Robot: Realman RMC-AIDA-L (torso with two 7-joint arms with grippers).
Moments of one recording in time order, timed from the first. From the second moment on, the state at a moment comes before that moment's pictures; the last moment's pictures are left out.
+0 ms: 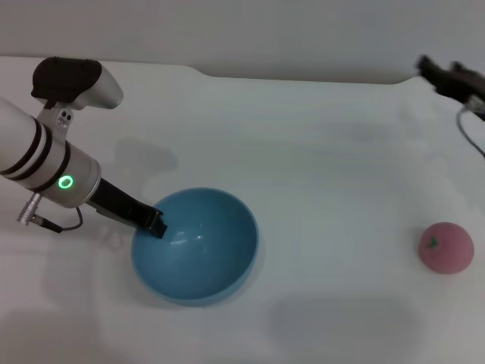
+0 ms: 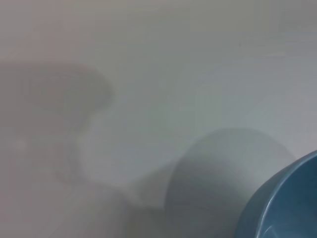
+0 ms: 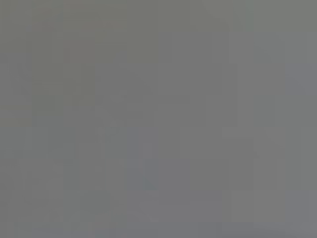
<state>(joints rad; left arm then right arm) -0.57 -2.06 1.22 0.95 2.50 1.39 -2.58 0.77 2.05 -0.38 -0.08 -1.47 -0.74 1.03</state>
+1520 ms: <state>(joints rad) -0.57 -2.06 1.22 1.02 2.47 1.35 -2.60 0.84 2.06 -0.78 -0.86 -2.92 -1.61 2.43</state>
